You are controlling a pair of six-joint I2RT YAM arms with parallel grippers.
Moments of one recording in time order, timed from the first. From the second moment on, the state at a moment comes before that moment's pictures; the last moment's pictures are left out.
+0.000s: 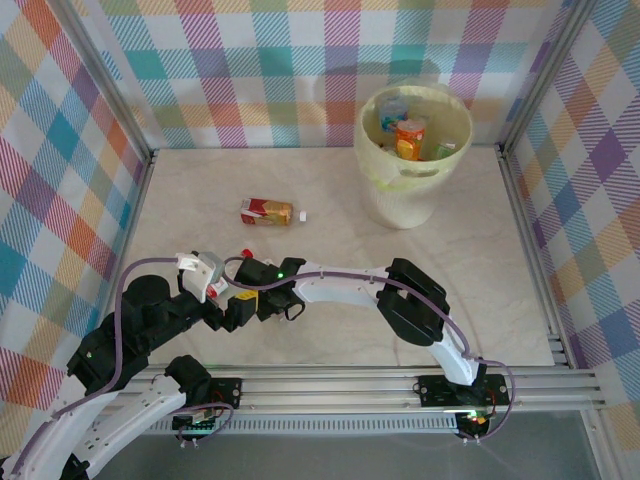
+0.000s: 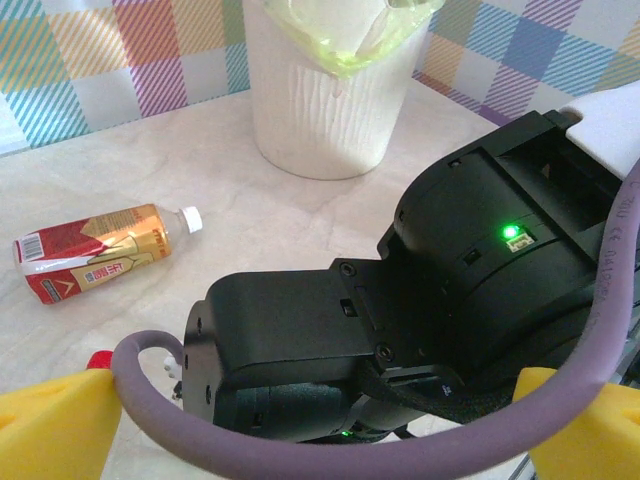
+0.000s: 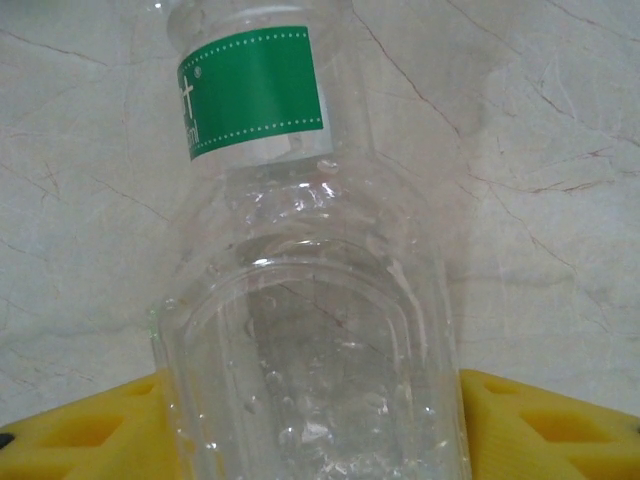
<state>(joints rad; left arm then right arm) -0.69 0.42 0.87 -0.80 0.03 -0.08 1.20 2.14 1.67 -0.75 0.15 0.58</state>
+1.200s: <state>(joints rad) -0.68 0.44 0.87 -0.79 0.09 -0.08 0.96 1.68 1.33 -0.63 0.16 0.53</state>
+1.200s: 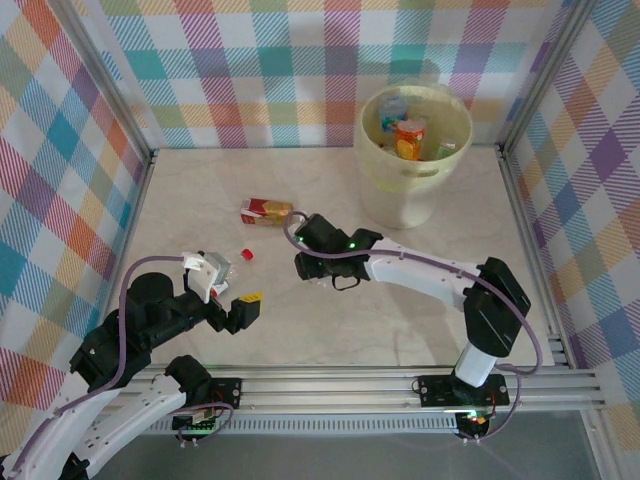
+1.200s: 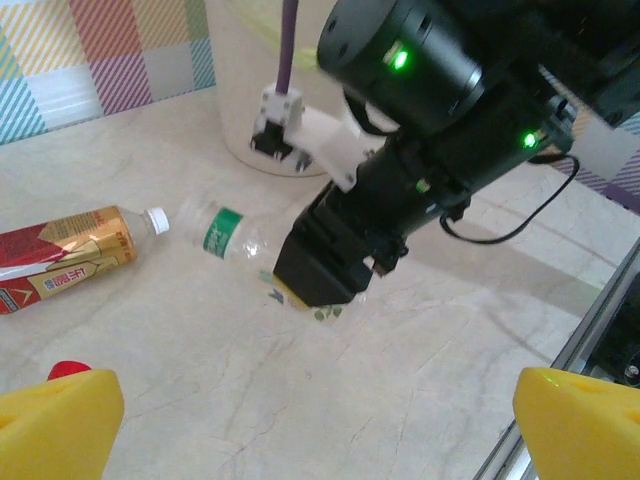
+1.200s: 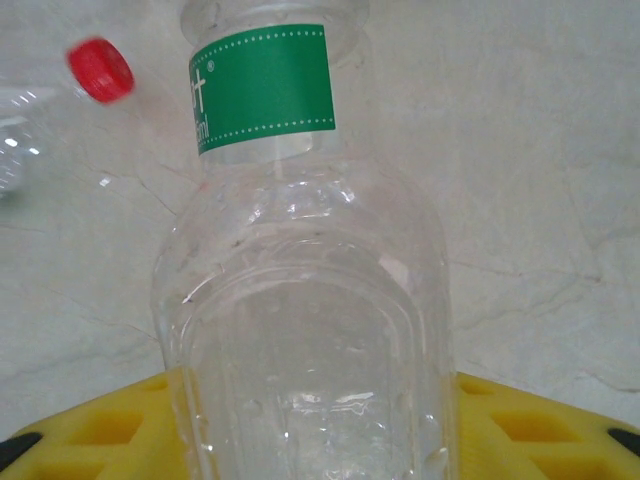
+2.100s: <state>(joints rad) -0.66 0.47 0.87 -0.78 0.15 -0.08 0.66 1.42 1.53 -0.60 0.10 0.27</state>
